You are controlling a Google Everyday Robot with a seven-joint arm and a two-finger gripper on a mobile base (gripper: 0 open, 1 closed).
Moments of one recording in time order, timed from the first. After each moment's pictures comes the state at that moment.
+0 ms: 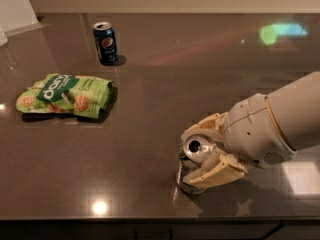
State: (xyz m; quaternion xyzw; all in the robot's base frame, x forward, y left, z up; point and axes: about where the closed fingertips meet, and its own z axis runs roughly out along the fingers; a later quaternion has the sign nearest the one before) arm 0.342 -0.065 0.899 -0.65 0.67 0.21 0.30
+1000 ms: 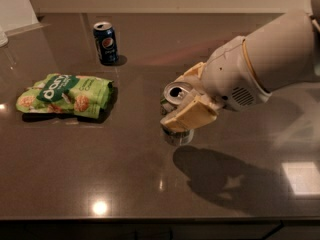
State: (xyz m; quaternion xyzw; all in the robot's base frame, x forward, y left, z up) arm 0.411 -0.034 0.956 -0.59 0.71 0.19 0.34
